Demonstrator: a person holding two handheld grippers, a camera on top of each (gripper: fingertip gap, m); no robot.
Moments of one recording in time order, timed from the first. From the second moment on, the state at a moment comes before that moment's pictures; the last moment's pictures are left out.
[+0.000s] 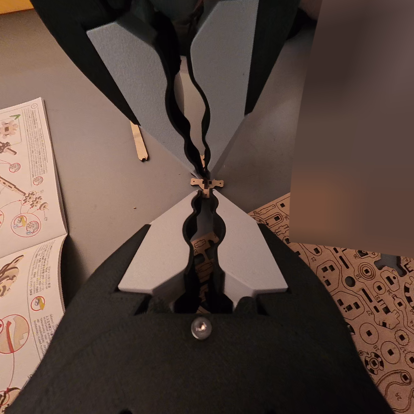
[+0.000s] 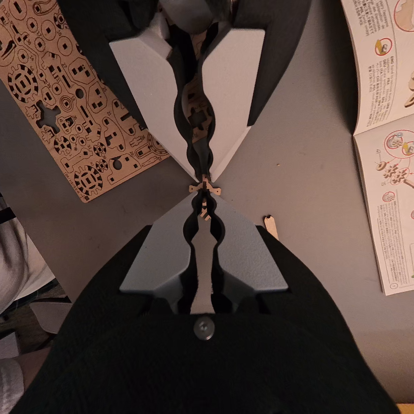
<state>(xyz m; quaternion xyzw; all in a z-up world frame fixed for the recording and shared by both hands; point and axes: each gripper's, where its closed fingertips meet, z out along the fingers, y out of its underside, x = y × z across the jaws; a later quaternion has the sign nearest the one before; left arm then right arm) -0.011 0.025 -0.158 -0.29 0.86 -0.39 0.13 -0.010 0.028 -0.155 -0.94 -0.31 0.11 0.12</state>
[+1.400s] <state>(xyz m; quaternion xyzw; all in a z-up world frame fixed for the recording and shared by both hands) -0.012 0.025 -0.156 -0.27 0.87 -0.39 0.15 -0.009 0.029 -0.157 -0.88 -0.45 0.07 0.14</state>
